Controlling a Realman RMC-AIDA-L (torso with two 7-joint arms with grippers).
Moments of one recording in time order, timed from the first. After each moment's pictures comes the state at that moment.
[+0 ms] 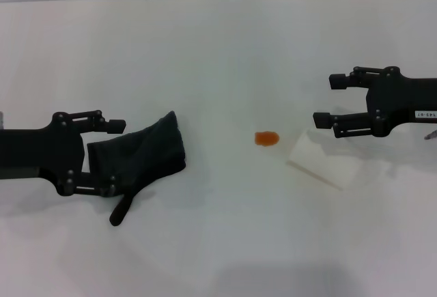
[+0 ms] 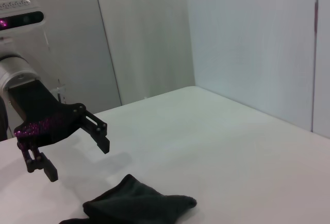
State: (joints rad) left arm -0.47 -1.98 0.73 0.73 2.08 1.73 -1.13; right arm 0.36 2.01 -1.11 -1.02 -1.74 -1.42 1.56
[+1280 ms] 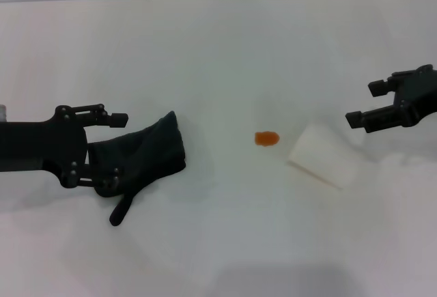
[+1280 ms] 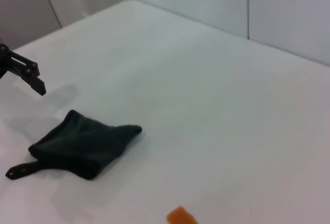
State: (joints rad) left arm -0.49 -1.98 0.73 0.73 2.08 1.72 -1.17; right arm 0.37 2.01 -1.12 -1.37 -2.11 -1.49 2.10
